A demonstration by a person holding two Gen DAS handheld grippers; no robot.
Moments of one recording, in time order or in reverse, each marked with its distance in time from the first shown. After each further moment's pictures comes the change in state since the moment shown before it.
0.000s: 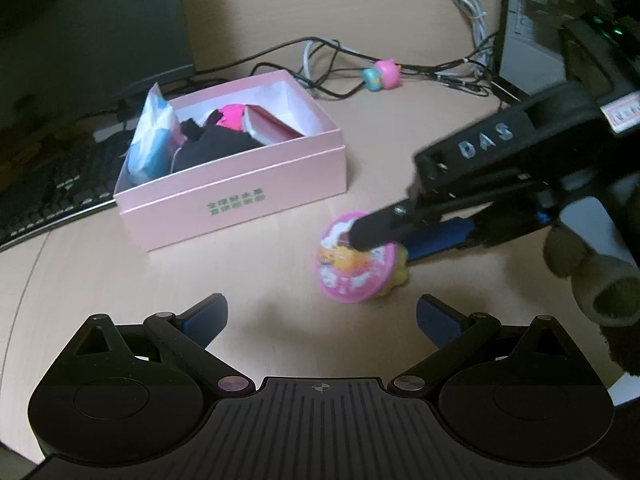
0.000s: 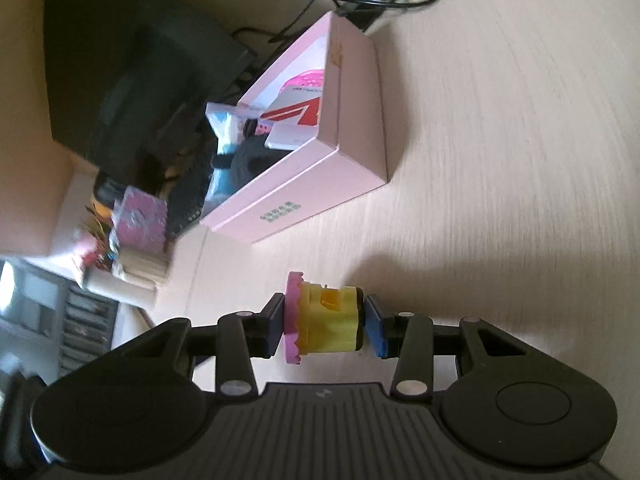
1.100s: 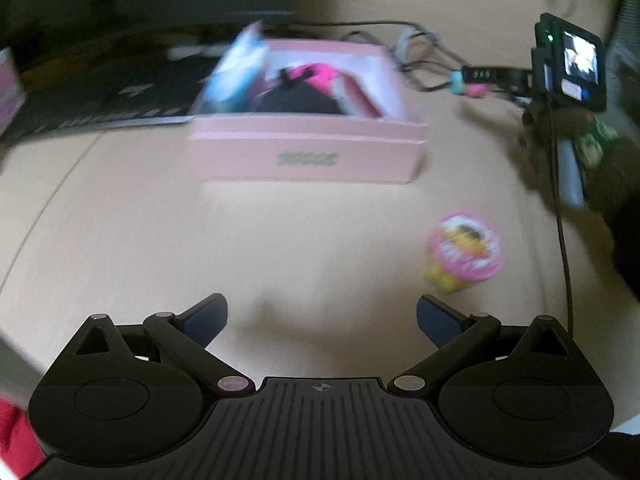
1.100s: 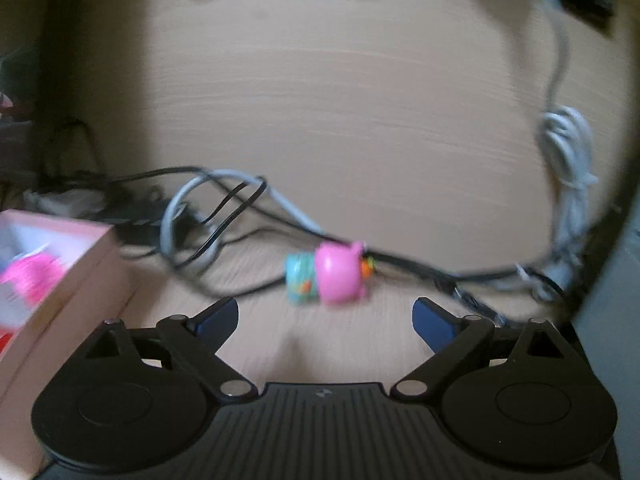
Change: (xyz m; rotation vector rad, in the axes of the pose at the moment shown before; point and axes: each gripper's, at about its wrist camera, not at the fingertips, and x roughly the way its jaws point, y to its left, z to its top) left arm -0.014 0.030 -0.003 -0.333 0.127 0.105; right arm 0.017 -0.036 0.174 -0.581 -0.525 -0.717
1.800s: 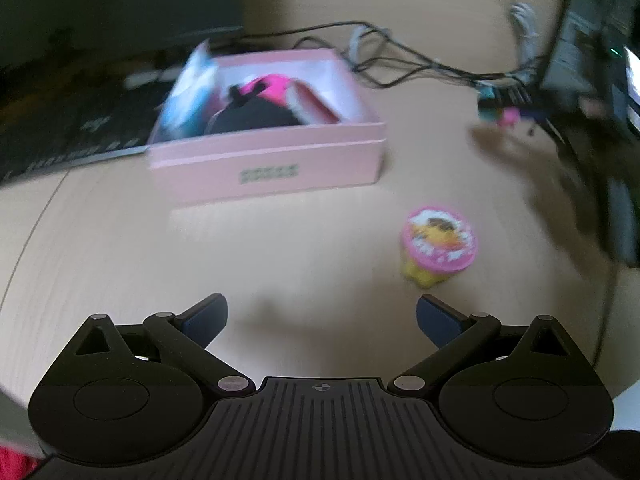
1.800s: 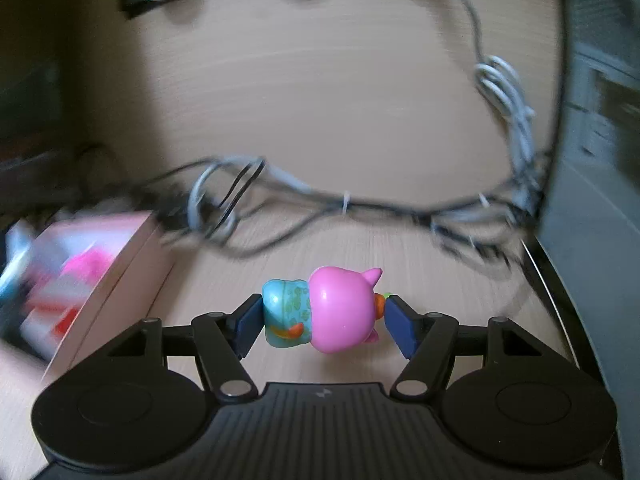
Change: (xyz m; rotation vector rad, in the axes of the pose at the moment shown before) left arm 0.004 -0.015 0.009 0.183 -0.043 -0.102; right arm -0.110 -0.025 -0.046 0.157 0.072 0.069
